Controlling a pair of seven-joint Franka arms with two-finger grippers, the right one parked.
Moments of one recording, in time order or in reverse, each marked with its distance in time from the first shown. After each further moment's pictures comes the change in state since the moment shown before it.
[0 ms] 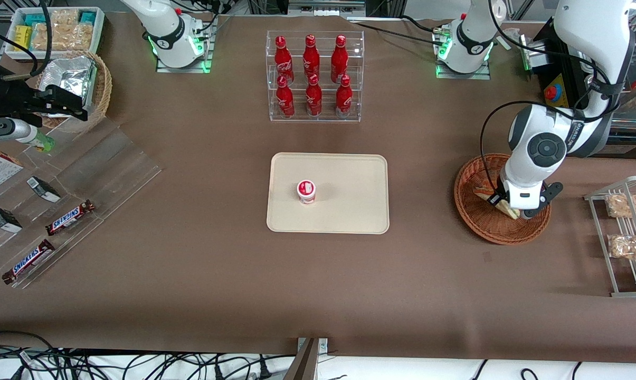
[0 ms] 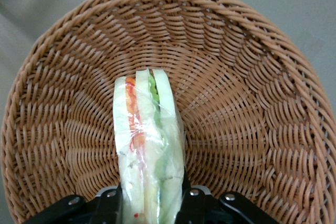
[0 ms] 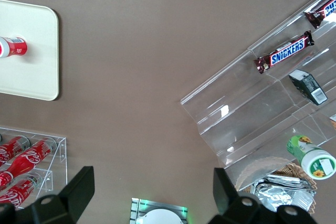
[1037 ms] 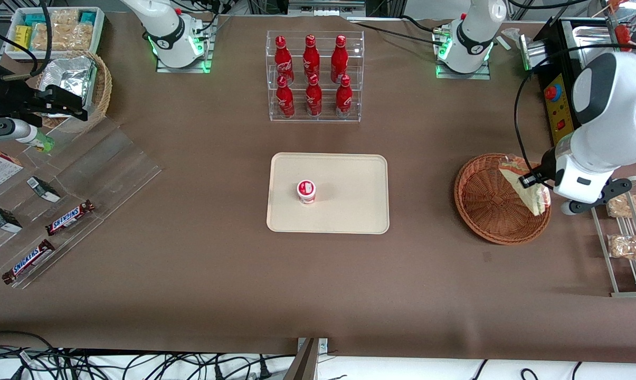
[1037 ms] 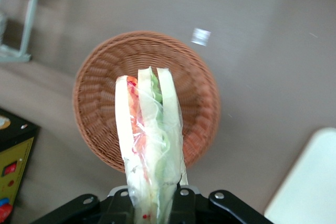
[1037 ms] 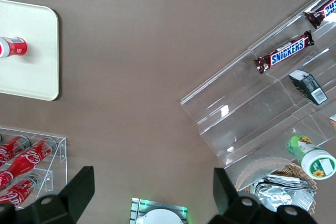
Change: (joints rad) arm -0.005 -0.135 -0.074 0.483 -0.277 -0.673 0.552
